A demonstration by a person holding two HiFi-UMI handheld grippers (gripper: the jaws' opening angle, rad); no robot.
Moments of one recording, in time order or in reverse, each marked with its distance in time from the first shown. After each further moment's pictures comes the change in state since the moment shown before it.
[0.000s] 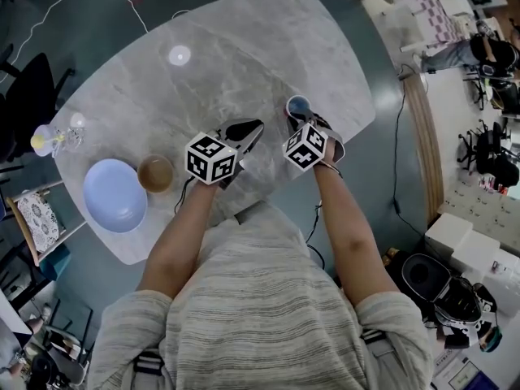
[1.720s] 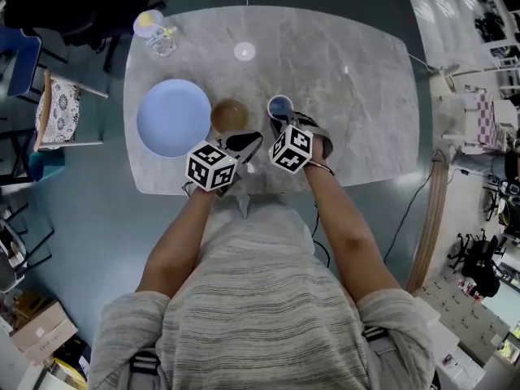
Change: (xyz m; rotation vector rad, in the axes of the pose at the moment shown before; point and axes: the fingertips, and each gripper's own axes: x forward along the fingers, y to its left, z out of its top) left arm -0.225 -0.006 -0.076 -0.072 -0.150 0.369; right arm -0.030 0.208 0.210 -0.534 -0.291 0.208
